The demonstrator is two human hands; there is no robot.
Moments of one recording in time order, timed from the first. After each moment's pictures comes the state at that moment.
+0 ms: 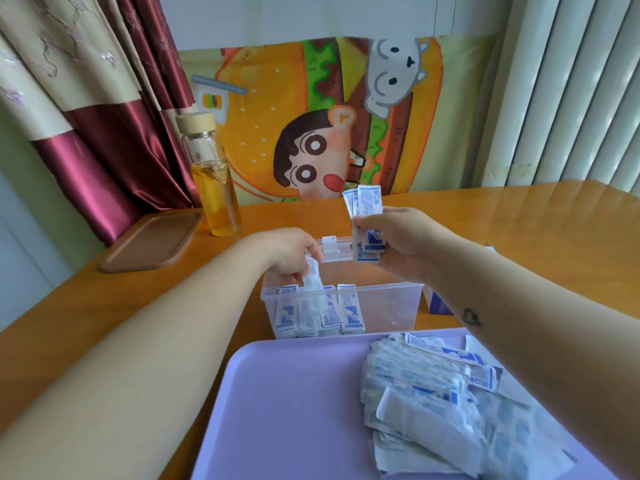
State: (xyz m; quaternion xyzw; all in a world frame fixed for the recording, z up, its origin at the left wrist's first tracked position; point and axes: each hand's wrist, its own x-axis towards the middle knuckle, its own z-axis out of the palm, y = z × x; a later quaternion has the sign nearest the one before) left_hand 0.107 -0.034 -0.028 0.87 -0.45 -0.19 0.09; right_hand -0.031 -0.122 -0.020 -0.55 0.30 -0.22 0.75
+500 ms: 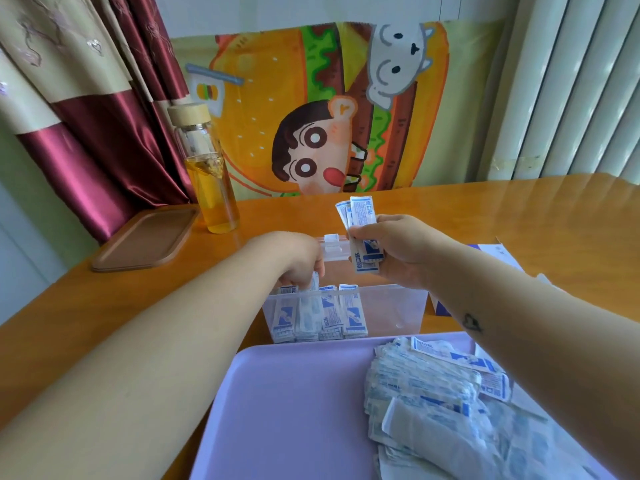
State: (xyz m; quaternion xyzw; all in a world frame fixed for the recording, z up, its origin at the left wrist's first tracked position) left_hand 0.102 -0.049 -0.033 0.86 -0.47 -0.17 -0.09; right_hand -0.017 -0.134 -0.038 -0.58 0.32 -0.16 0.73
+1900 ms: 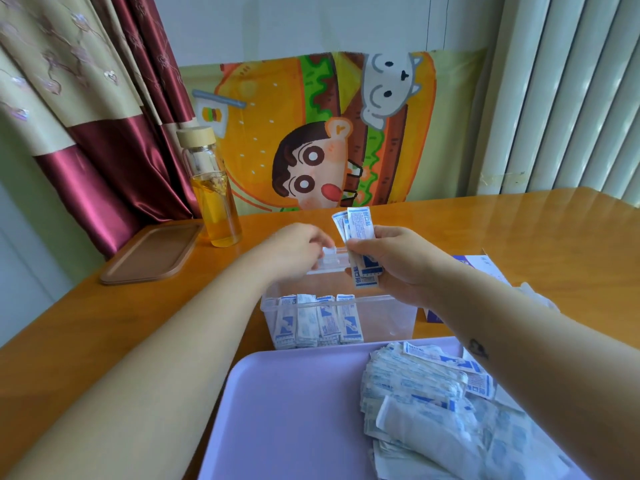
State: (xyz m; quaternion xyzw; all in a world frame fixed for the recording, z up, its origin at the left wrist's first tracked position) left_hand 0.081 -0.026 -0.015 0.84 -0.46 -0.12 0.25; right_hand -0.046 -0.109 -0.023 -0.62 0.26 -0.18 0.72
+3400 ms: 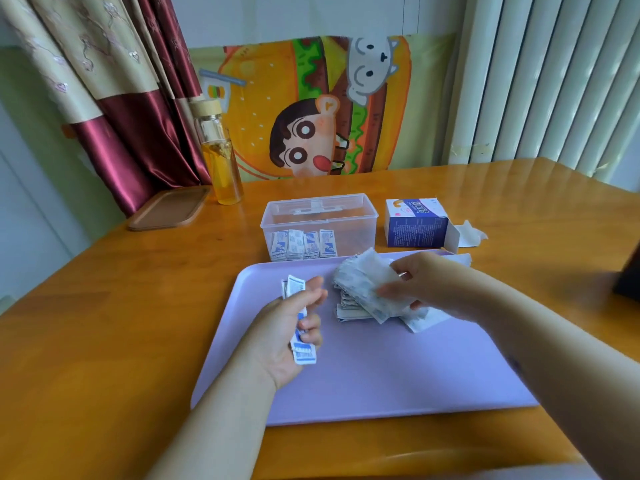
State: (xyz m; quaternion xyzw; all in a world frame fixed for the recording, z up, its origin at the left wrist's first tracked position) left_hand -0.093 0.117 -0.099 0.49 -0.06 -0.45 0.74; right_hand -0.206 -0.051 -0.075 -0.87 0.30 -0.06 0.39
